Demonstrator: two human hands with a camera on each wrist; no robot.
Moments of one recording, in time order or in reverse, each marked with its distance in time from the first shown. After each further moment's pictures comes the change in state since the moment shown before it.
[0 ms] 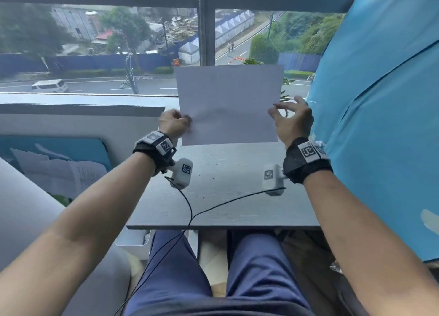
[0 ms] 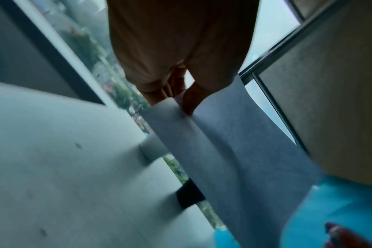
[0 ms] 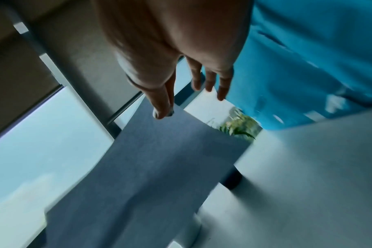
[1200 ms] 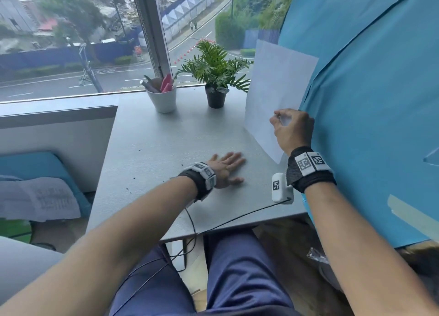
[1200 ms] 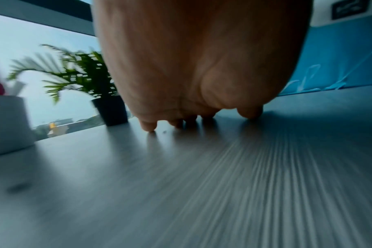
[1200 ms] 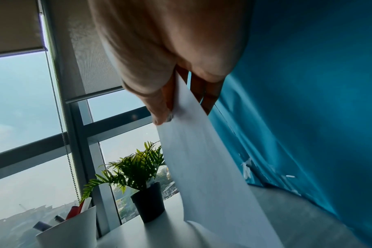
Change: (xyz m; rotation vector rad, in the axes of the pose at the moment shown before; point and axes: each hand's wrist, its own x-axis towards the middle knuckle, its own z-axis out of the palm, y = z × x) left_hand -0.090 -0.061 0.182 1.334 -1.133 0.725; right_hand 0.009 0.078 -0.066 -0.345 0.063 -0.044
